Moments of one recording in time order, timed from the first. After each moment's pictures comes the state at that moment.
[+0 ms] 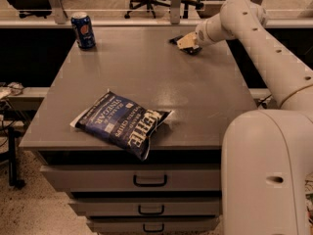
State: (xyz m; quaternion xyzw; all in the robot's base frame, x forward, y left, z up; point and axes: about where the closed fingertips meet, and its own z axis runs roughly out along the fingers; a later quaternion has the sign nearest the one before) arm 0.885 -0.151 0.841 -0.27 0.85 0.09 0.44
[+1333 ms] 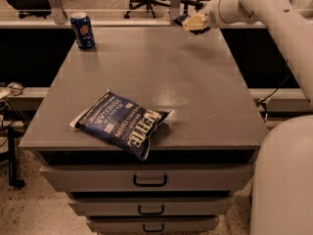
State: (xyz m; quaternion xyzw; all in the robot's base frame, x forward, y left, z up) arm 0.844 -0.148 0.939 -0.33 0.79 0.07 0.51
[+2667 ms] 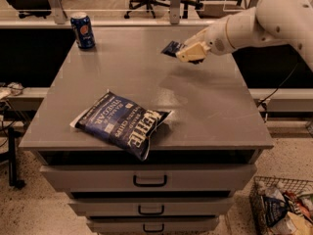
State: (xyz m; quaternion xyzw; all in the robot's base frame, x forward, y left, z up) arm 0.716 -0.106 0.912 -0.46 0.74 0.15 0.46
